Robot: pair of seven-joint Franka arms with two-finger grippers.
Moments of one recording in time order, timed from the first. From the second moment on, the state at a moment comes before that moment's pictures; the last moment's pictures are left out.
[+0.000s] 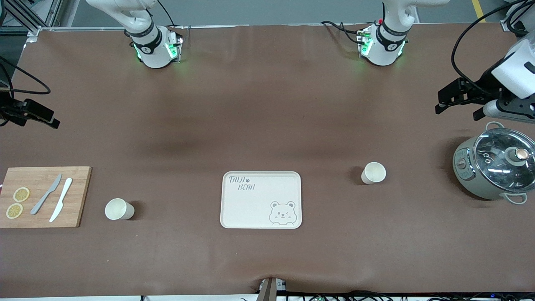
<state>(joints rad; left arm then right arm) -0.12 0.05 0.01 -1.47 -0.10 1.55 0.03 -0.05 0.01 -0.06 -1.61 0.07 1.64 0.01</state>
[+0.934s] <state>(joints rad) -0.13 0.09 0.01 -1.47 0.01 1.56 0.04 -0.05 0.01 -0.06 -1.61 0.07 1.65 0.01</state>
